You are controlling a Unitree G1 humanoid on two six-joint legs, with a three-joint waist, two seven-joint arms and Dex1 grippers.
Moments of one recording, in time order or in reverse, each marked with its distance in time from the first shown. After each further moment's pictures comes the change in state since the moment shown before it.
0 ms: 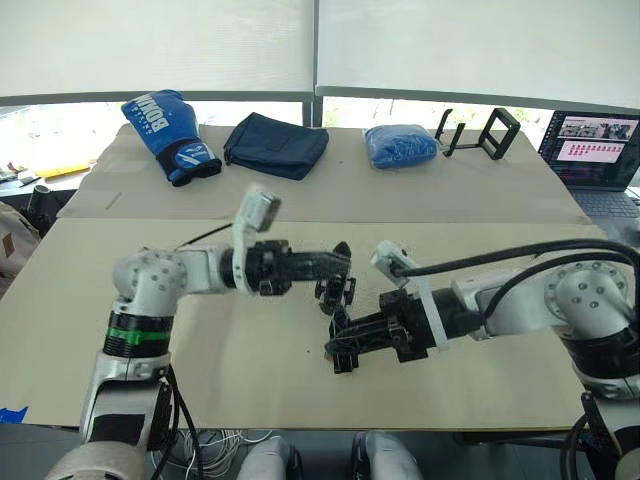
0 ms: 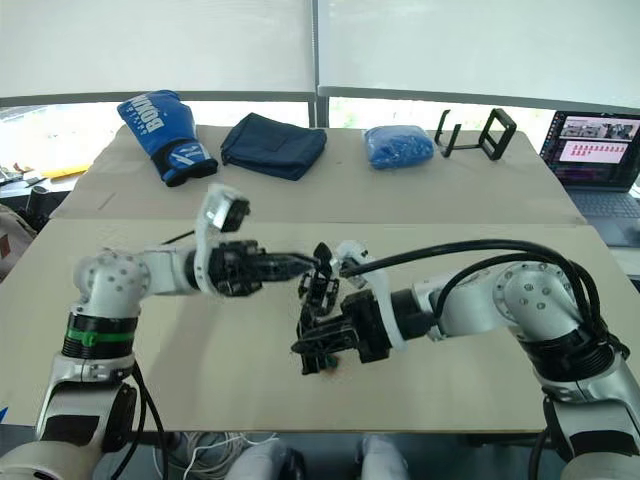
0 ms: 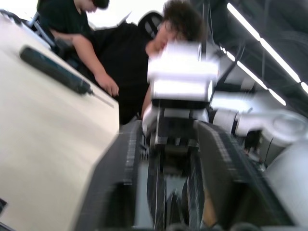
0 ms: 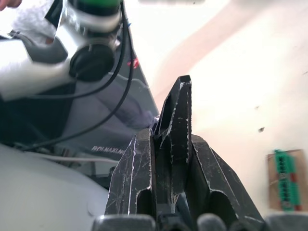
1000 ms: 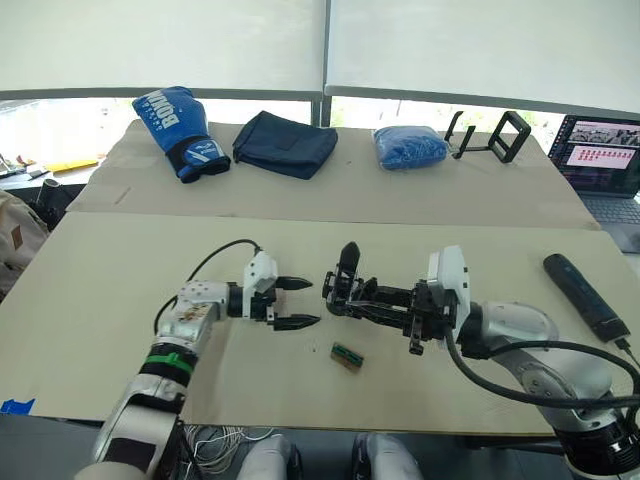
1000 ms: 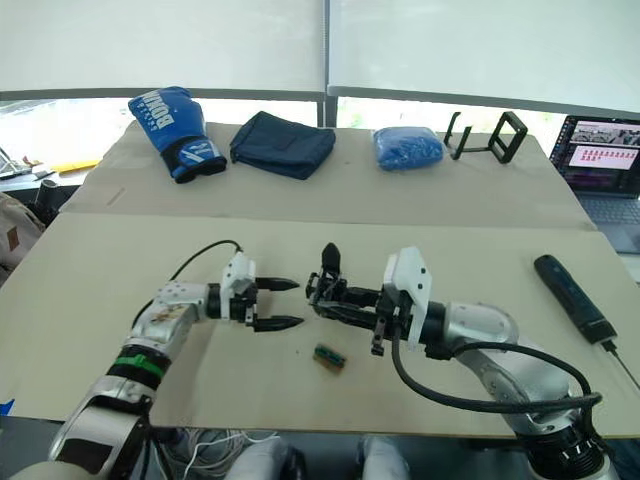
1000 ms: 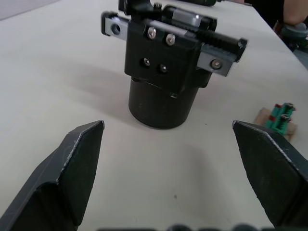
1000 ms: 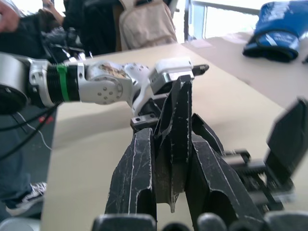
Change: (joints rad) left arm 0.134 -0.099 -0.256 0.588 0.849 -1.255 -0.306; right arm 0.509 0.151 -0.159 -0.154 -1.152 -0.845 0.660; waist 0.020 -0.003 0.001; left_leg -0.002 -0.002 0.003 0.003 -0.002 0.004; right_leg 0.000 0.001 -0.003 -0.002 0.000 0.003
